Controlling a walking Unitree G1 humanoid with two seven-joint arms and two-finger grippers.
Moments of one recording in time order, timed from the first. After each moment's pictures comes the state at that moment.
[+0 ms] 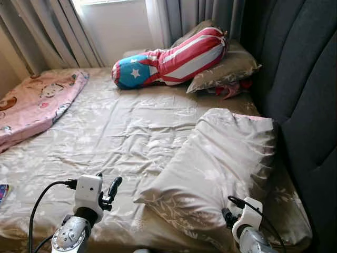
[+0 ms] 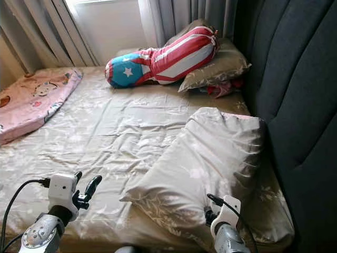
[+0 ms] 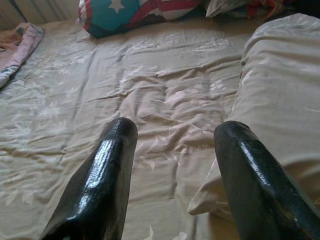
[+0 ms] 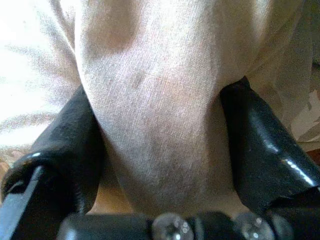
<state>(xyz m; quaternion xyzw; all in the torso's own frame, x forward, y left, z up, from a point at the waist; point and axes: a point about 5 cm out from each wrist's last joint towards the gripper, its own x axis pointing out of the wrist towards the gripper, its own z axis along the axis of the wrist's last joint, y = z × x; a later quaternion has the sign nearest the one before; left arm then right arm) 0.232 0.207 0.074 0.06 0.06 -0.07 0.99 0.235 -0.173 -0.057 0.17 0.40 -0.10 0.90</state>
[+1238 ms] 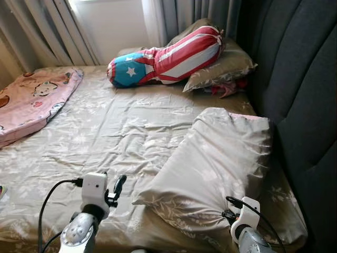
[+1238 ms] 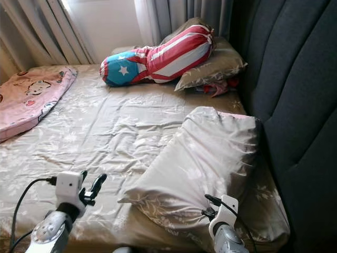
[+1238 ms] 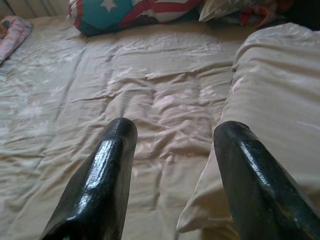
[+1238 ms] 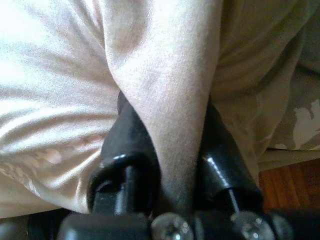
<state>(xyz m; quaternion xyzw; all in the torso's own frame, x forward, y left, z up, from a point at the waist) 0.245 0.195 0.070 0.04 0.06 -0.06 1.00 0.237 -0.170 -0.055 0.18 0.38 -0.08 0.90</state>
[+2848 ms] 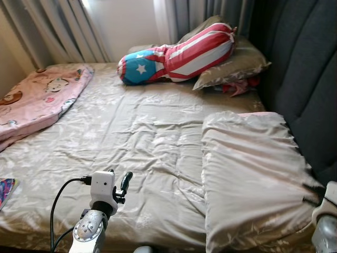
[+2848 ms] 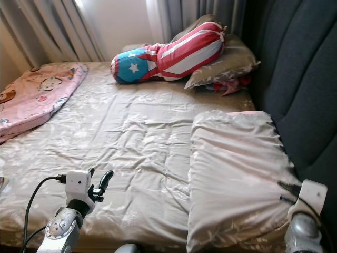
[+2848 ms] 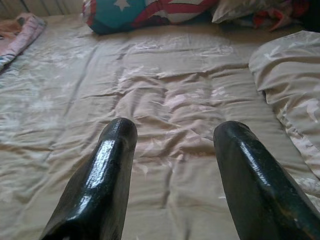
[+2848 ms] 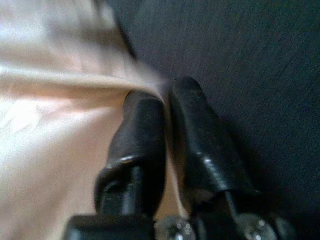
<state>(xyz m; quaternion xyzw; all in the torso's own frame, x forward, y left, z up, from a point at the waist) 0.255 0.184 0.056 0.02 0.05 -0.05 1.00 0.243 -0.347 0.028 -0.04 0.20 -0.32 0.92</state>
